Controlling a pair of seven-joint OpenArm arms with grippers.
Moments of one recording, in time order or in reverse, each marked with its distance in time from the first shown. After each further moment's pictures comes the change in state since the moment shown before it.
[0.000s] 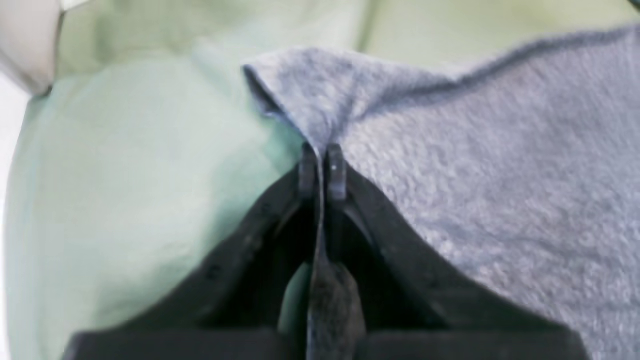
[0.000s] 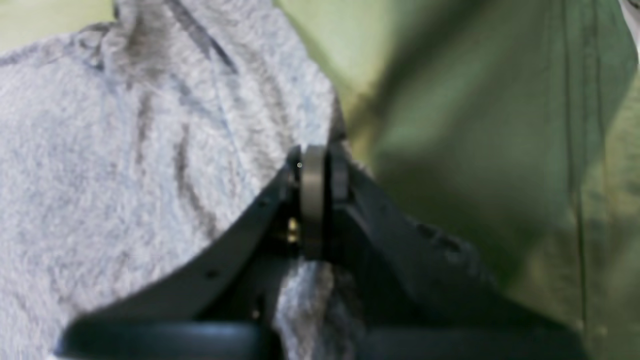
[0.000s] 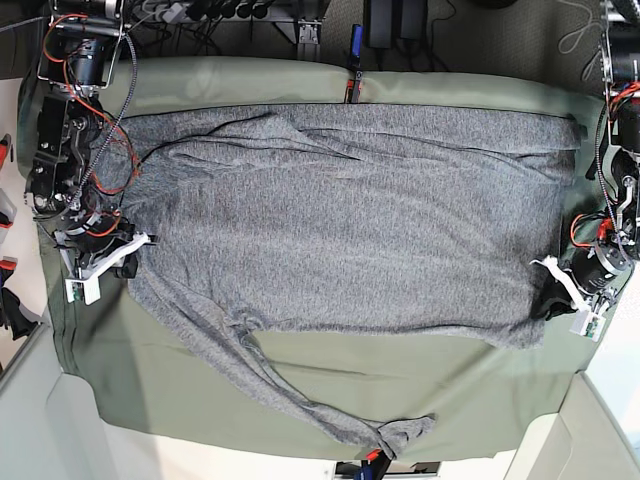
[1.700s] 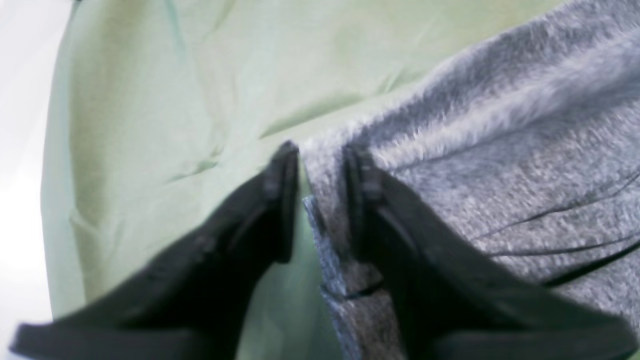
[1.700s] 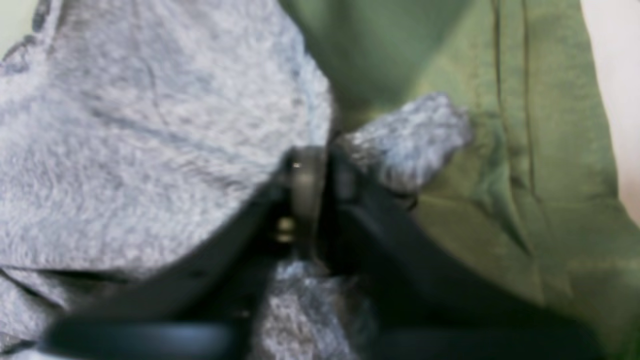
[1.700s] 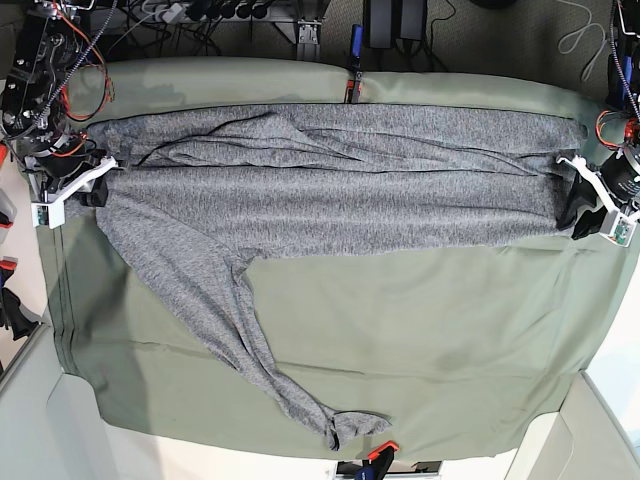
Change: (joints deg) left arm 31.1 -0.3 -20.7 23.6 2.9 -0.6 1.8; right arm -17.0 2.7 8.6 13.0 6.0 1.8 -4.3
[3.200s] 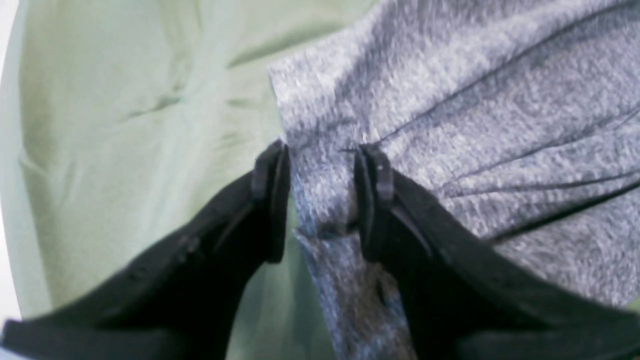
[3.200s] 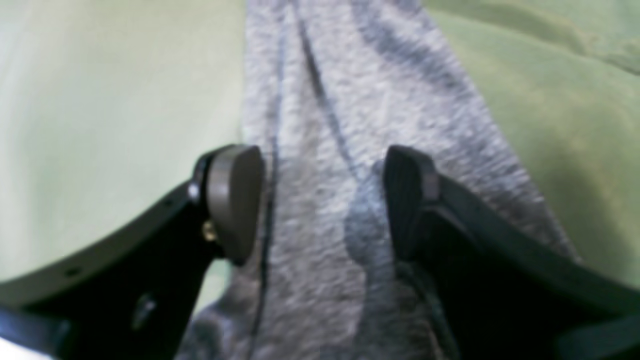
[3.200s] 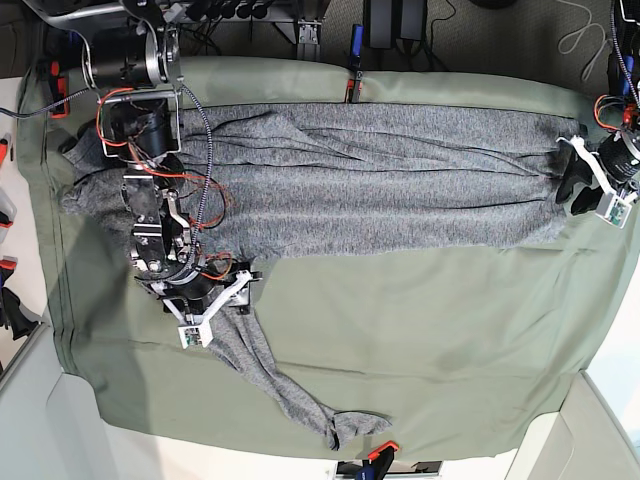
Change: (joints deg) left arm 3.5 -0.2 0.0 0.0 -1.7 0.0 3.7; right arm 34.1 -13.3 -23.7 -42.4 -17.4 -8.1 21.7
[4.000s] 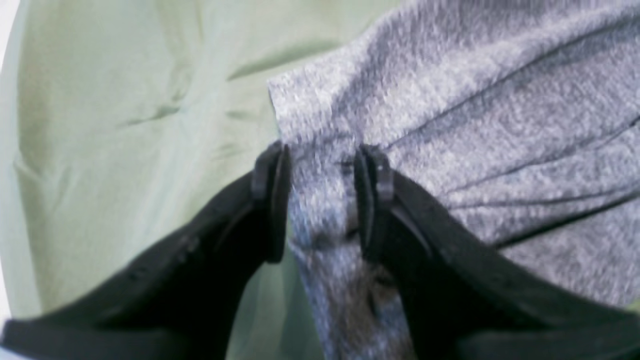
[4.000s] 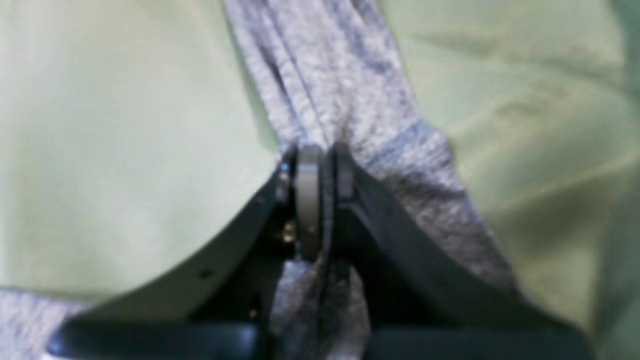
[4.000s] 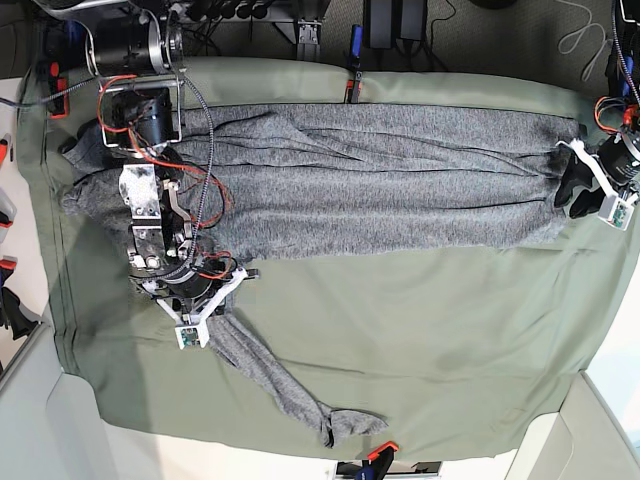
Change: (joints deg) left arm 0.0 0.0 0.0 0.0 -3.0 0.0 -0.1; right arm -3.8 -0.3 0.0 11.5 -3.6 -1.6 -7.9
